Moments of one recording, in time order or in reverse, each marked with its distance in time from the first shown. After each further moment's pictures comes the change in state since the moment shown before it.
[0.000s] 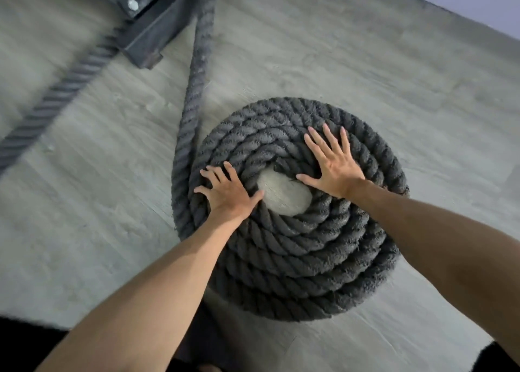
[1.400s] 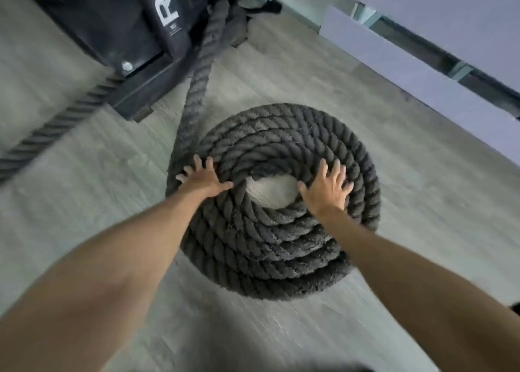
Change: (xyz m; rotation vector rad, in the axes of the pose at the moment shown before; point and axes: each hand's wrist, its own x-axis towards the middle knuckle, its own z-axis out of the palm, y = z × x) left_hand 0.175 0.040 -0.150 -0.151 -0.283 -0.102; right_hand 0.121 0.076 -0.081 0.412 -0.110 0.541
